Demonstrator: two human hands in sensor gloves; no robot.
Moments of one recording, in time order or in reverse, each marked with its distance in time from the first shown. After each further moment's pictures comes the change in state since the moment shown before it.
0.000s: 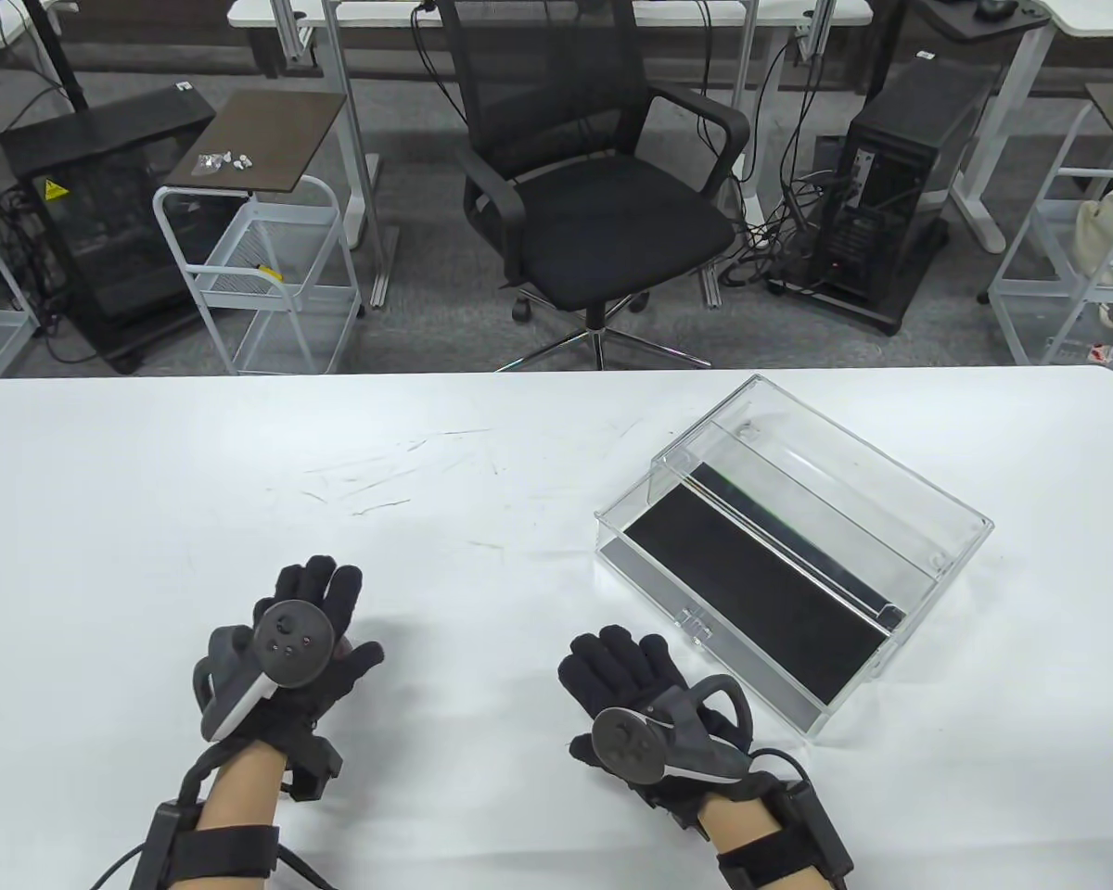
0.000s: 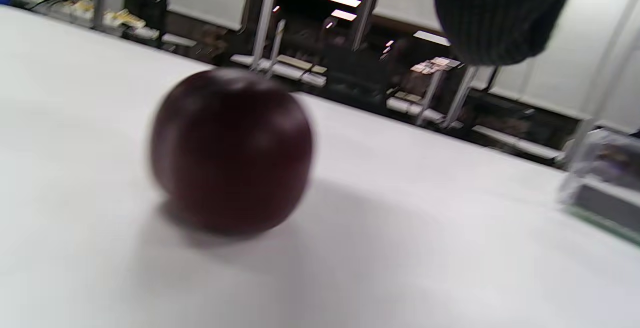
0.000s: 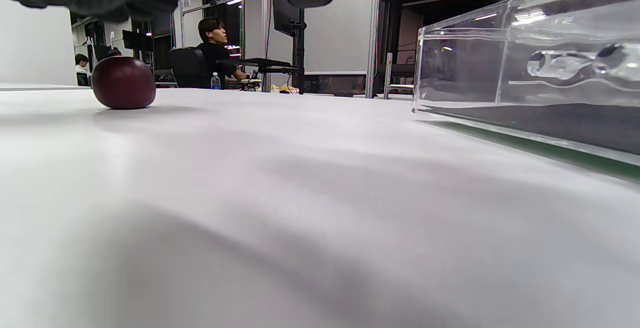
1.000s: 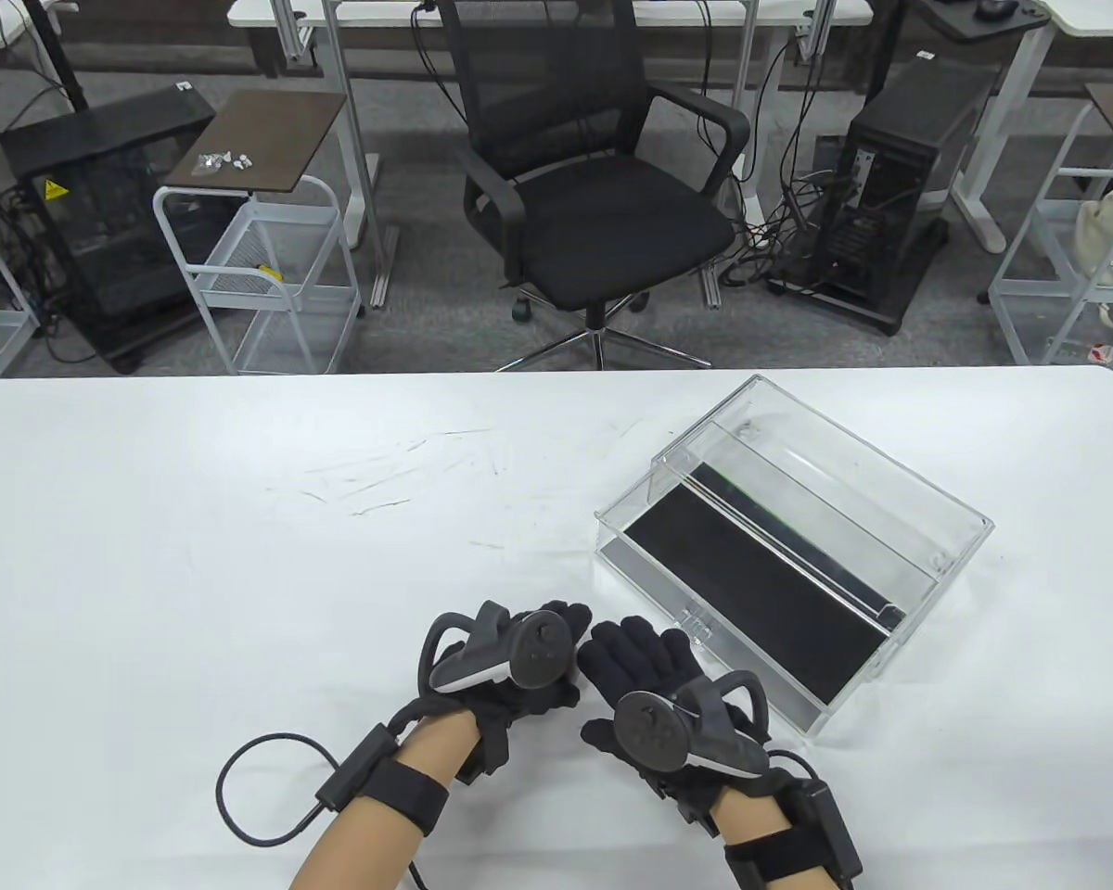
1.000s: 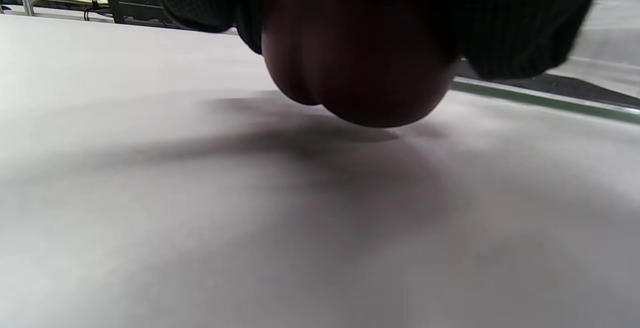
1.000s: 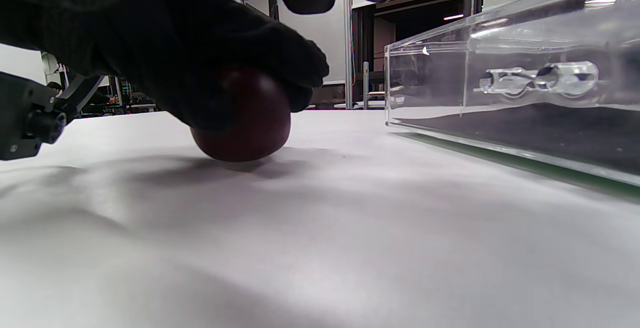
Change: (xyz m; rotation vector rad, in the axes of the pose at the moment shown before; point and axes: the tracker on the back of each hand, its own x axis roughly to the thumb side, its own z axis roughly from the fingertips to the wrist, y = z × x) left_hand 0.187 -0.092 -0.021 -0.176 -0.547 -0.234; right_hand -0.018 -0.006 0.003 -0.037 0.075 -0.056
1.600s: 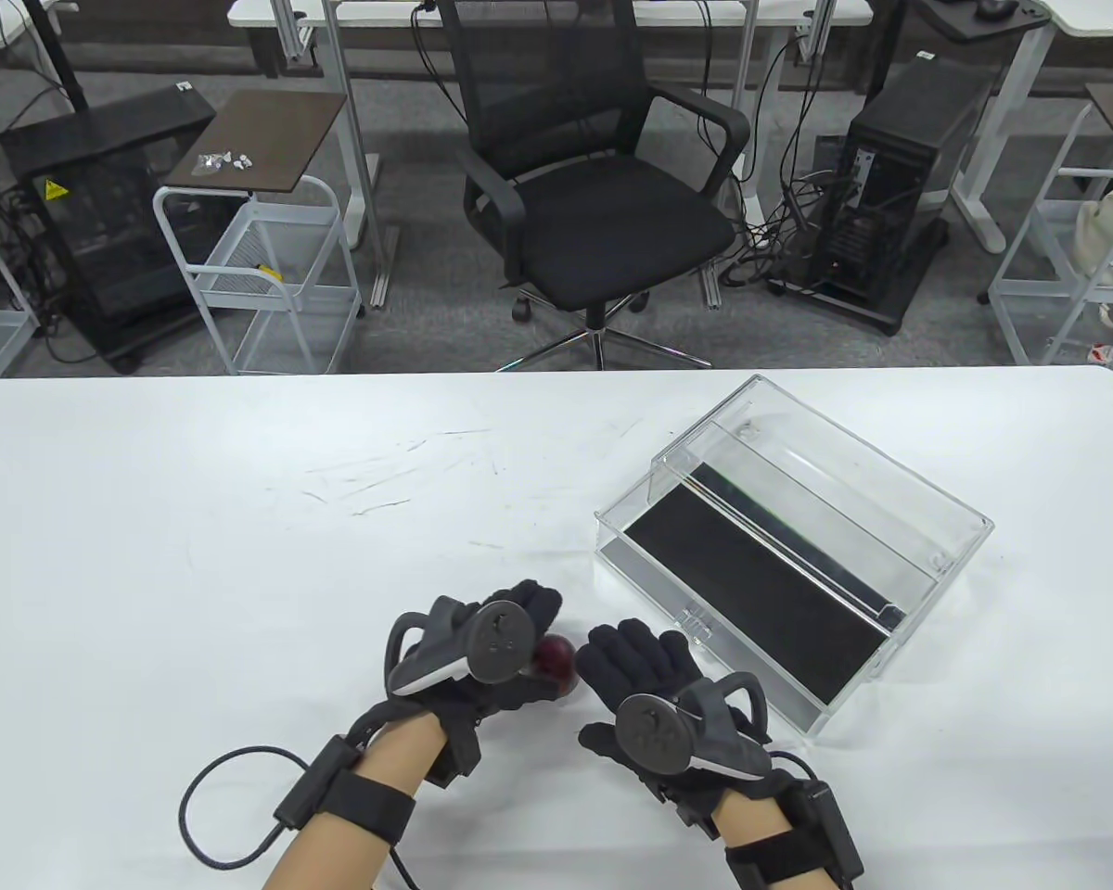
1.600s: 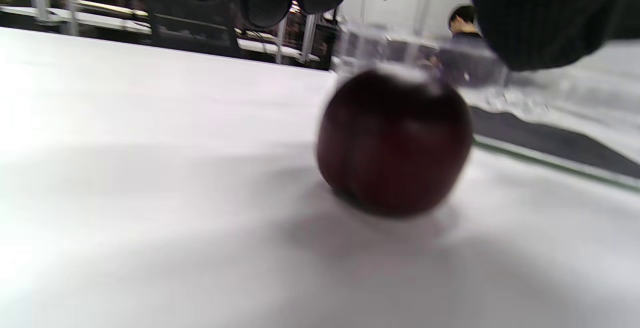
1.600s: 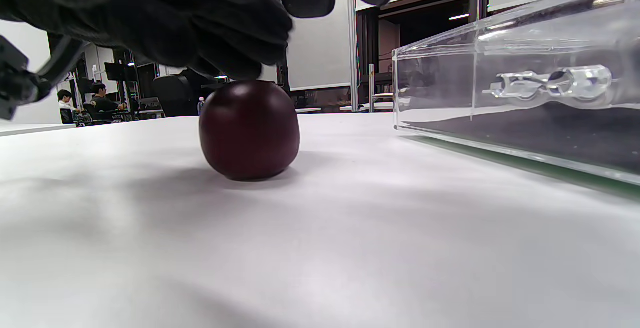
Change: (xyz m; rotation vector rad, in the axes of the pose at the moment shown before) left_hand -0.033 0.039 0.044 0.089 0.081 0.094; right_hand 0.002 -0.002 0.002 -0.007 -0.017 -0.026
